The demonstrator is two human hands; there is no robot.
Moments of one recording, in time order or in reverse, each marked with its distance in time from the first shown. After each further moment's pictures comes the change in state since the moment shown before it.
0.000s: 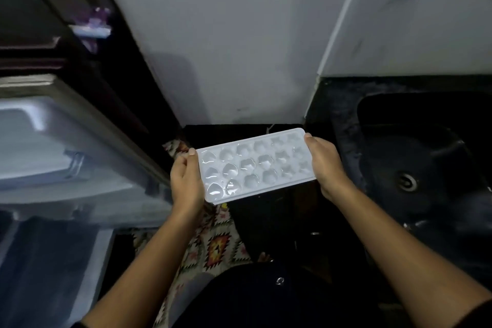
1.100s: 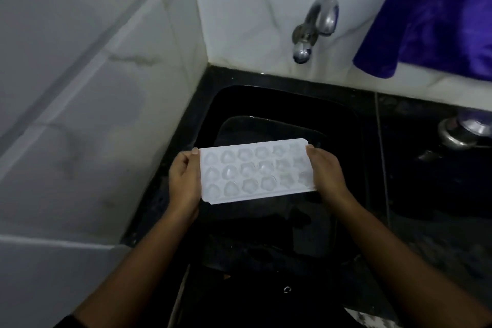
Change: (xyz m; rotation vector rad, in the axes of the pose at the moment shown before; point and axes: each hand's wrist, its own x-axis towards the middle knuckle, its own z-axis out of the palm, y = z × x) left_hand 0.012 0.059 0.489 0.483 -1.272 0.115; right_hand 0.030 0.029 -0.240 0.529 1.219 0.218
